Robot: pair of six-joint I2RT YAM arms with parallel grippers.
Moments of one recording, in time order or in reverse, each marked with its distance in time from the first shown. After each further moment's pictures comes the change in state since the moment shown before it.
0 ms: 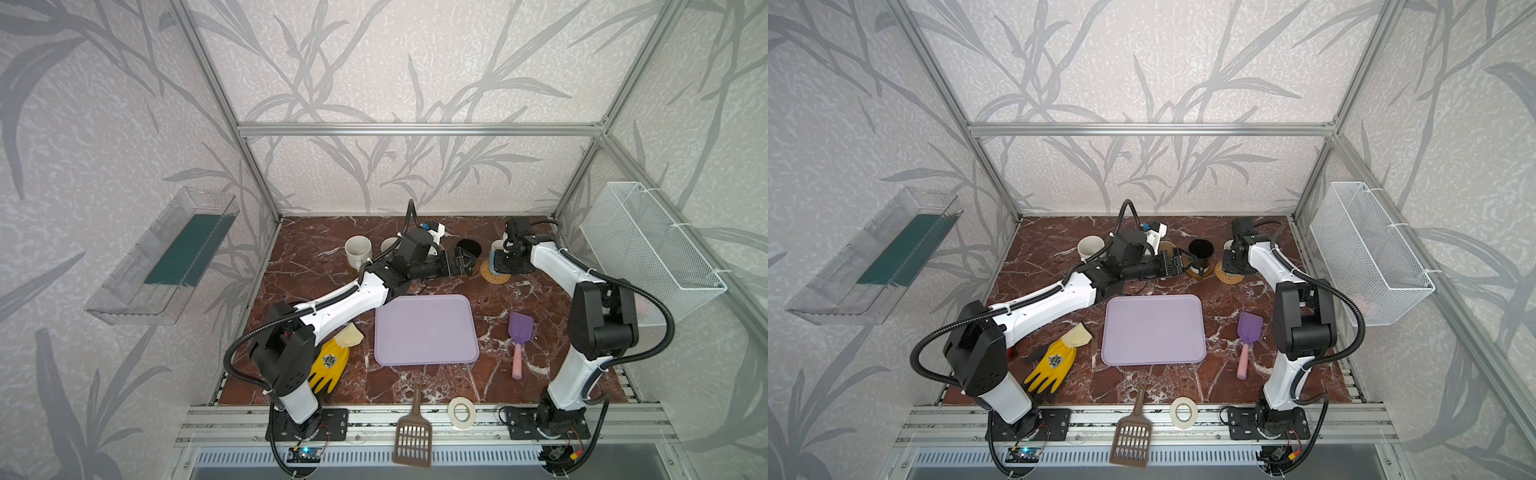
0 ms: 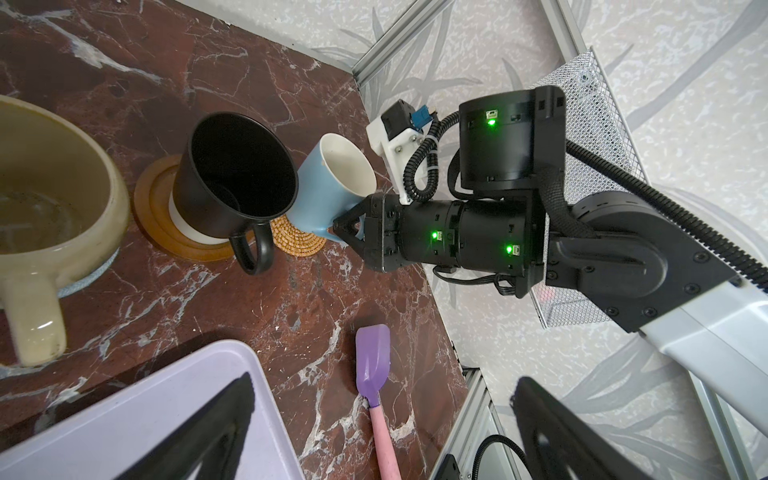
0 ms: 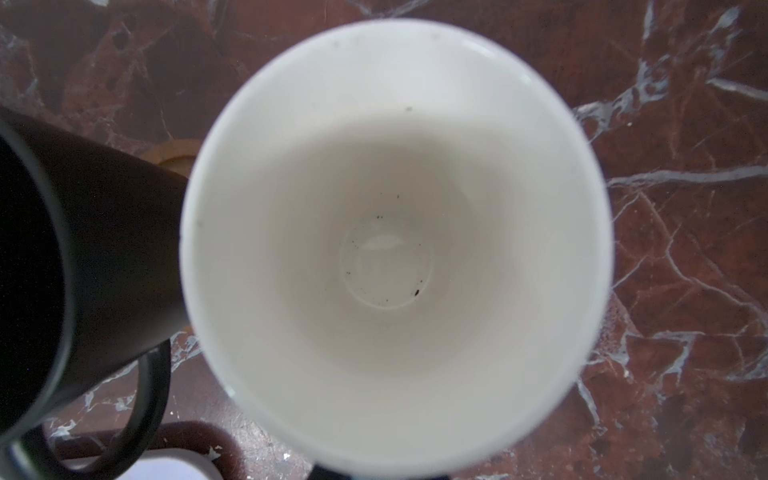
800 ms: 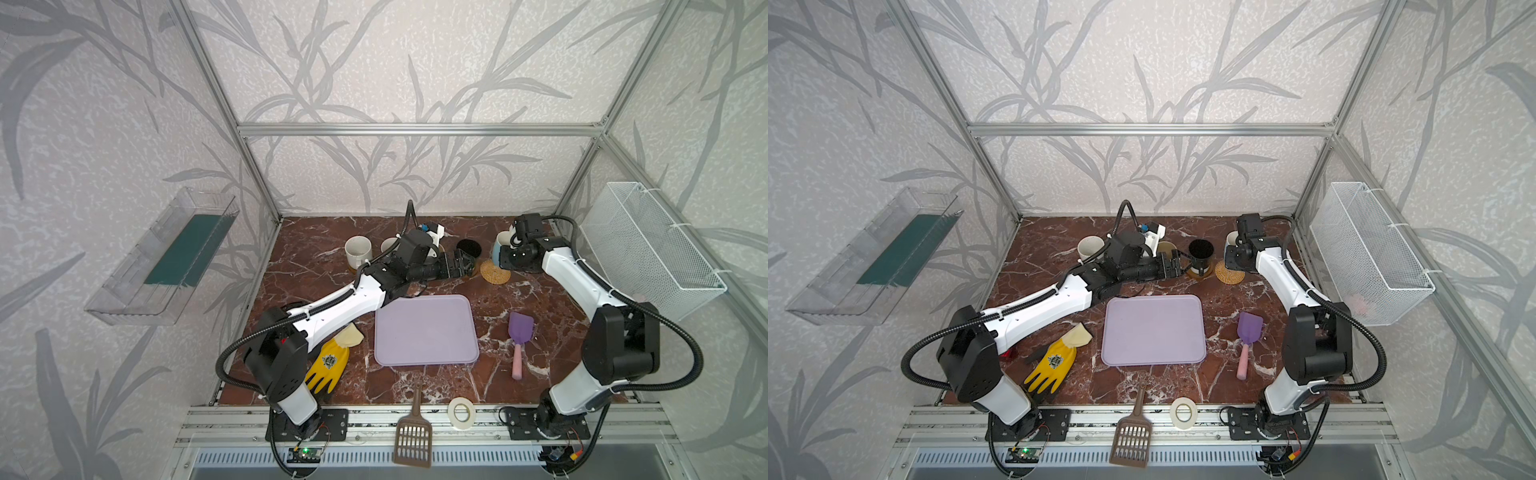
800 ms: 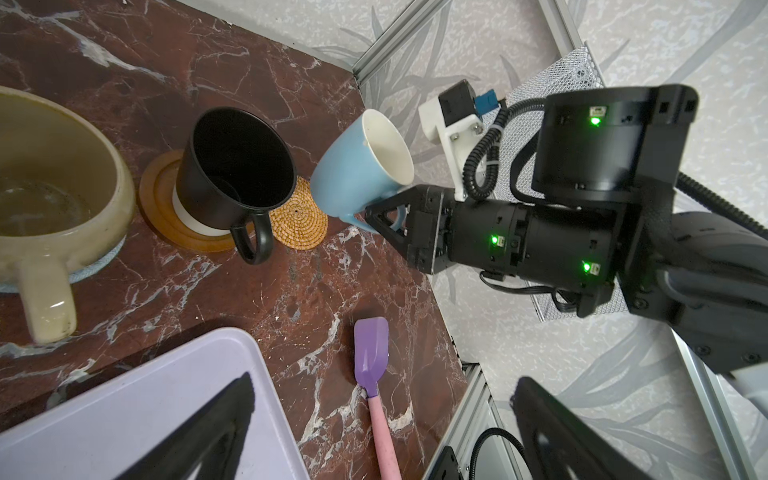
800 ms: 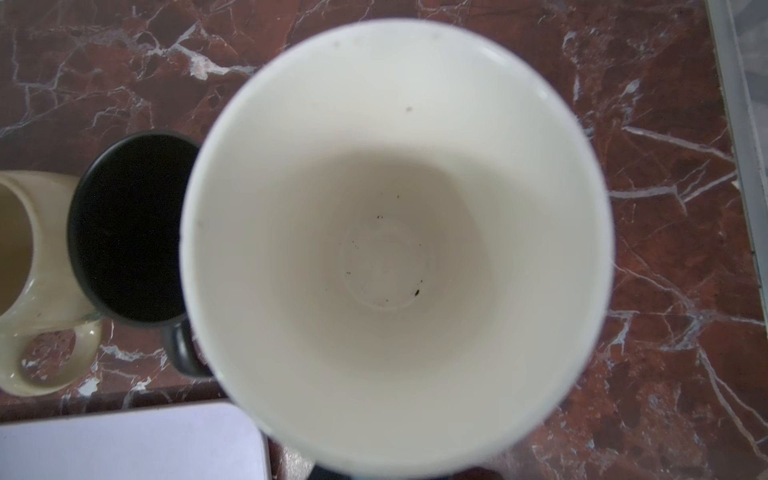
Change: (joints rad) left arm -0.012 -0.038 -0.009 -0.039 -0.018 0.008; right arm 0.005 -0.140 -0.015 -0.005 -0.002 0.003
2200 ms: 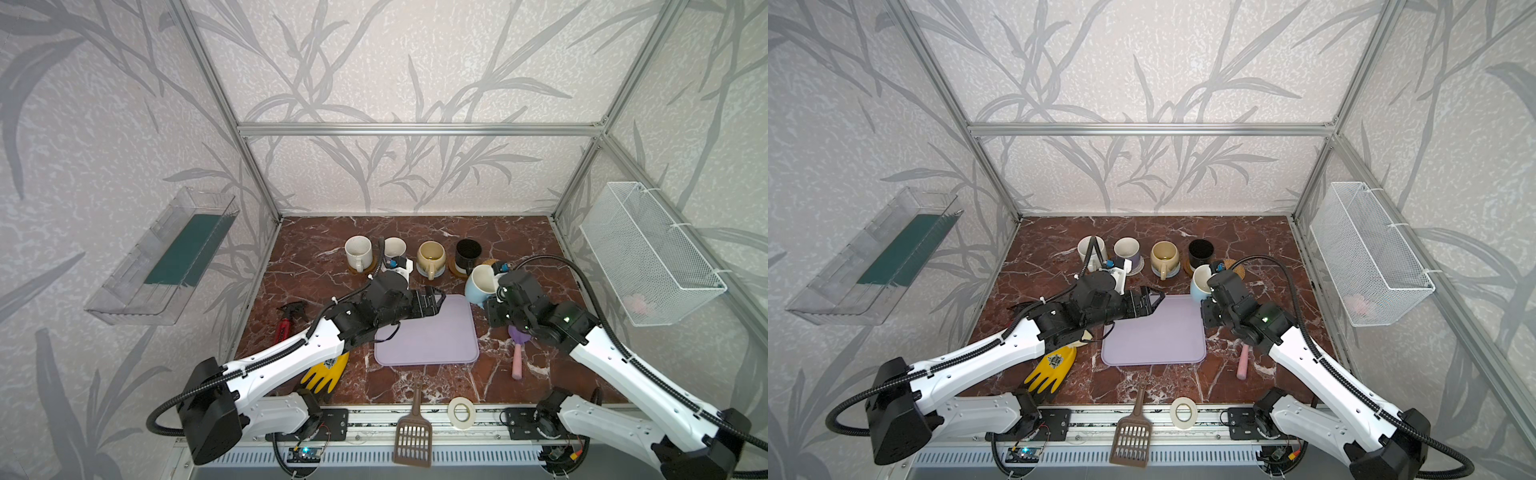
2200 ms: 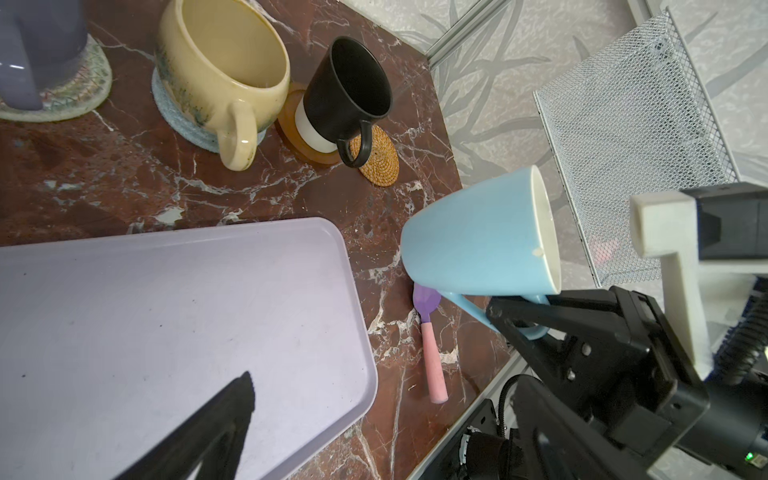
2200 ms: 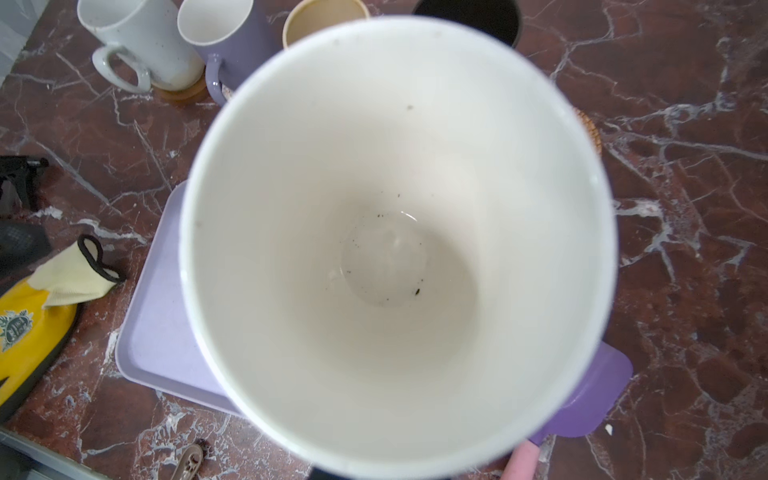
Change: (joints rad) left arm -0.101 -0.412 -0.376 -0.120 -0.248 -0.064; right arm 0.487 -0.682 -0.393 -0.105 0.103 0.155
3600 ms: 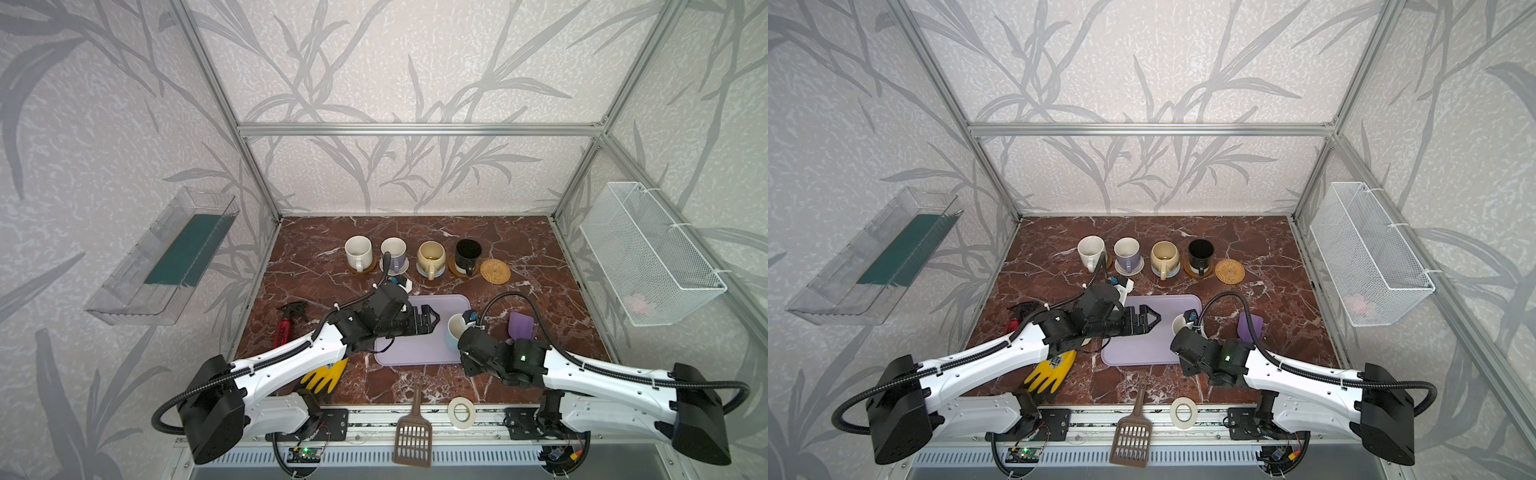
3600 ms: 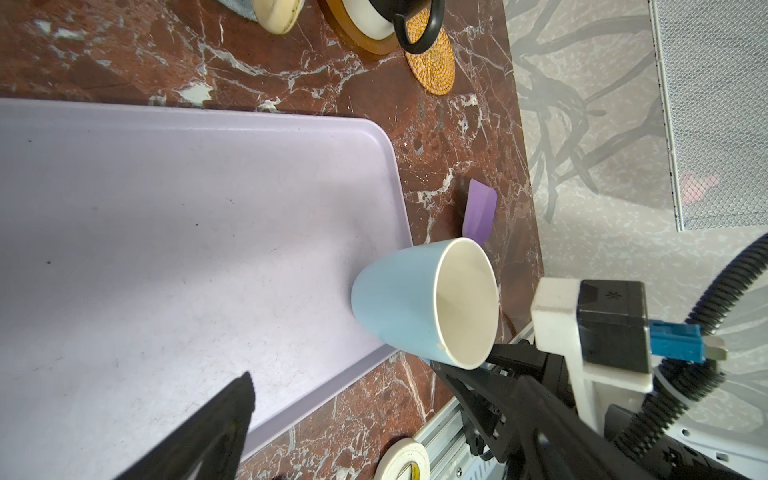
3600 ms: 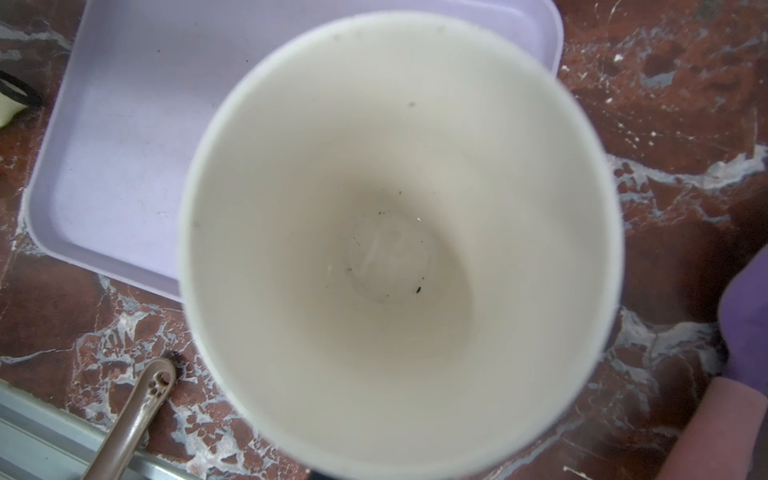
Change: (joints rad) left arm 0.000 -0.016 -0.126 -0.084 0.098 -0.022; right arm 0.490 0.062 -0.341 0.165 0.150 0.359
